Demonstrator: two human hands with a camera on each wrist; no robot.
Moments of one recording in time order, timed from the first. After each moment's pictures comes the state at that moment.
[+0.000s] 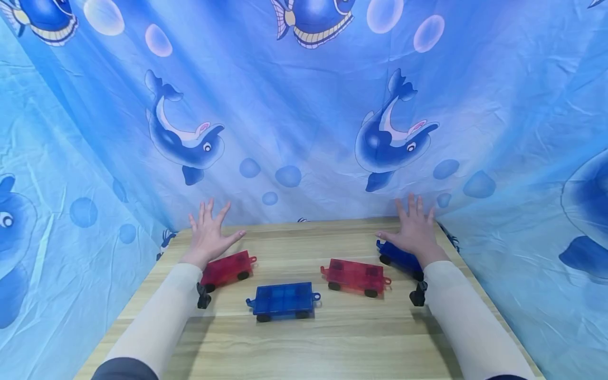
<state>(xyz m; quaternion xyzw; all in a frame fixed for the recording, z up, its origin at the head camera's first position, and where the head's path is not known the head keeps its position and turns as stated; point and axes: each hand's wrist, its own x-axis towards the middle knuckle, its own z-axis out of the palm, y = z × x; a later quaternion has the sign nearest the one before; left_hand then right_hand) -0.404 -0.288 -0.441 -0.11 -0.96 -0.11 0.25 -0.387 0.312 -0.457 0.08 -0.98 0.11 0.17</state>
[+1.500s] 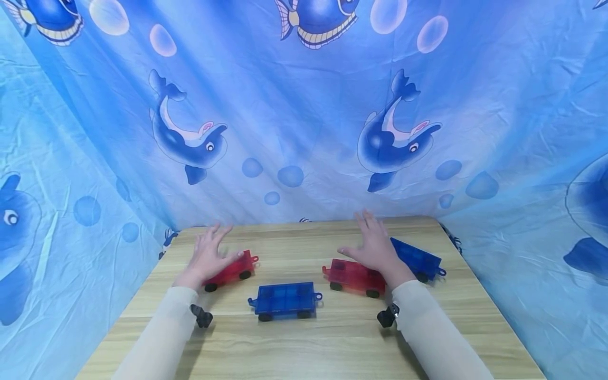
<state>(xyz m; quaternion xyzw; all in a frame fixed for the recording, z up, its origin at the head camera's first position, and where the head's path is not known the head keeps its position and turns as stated) -0.363 -0.301 -0.476 -0.12 -0.96 -0.20 0.17 -0.363 0.205 -0.472 0.16 -0.95 0.22 0.16</state>
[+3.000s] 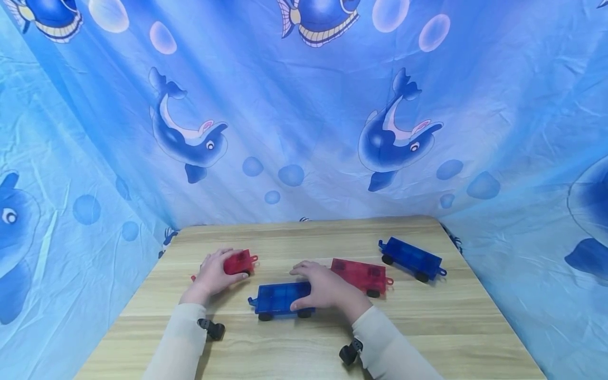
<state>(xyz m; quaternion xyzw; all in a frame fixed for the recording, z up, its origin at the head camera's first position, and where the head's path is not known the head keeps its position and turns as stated) -0.340 -0.291 -0.515 -0.10 -0.96 -0.24 0.09 -0.295 0.083 -0.494 0.35 -0.90 0.27 -0.03</state>
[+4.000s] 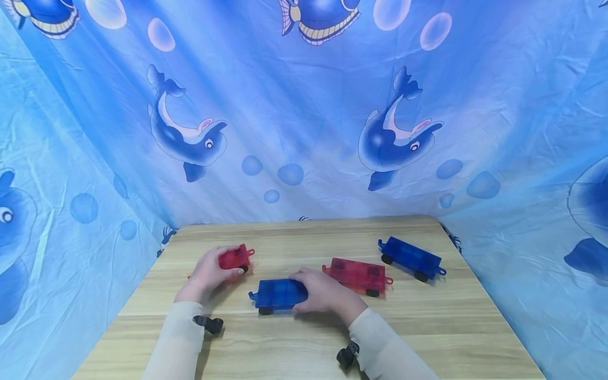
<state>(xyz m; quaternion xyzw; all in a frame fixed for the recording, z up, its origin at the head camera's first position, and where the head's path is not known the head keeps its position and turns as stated) -0.339 -0.295 -0.502 -0.07 -0.95 -0.29 0.08 -0.293 0.072 -0.506 0.33 -0.91 0.23 -0.06</state>
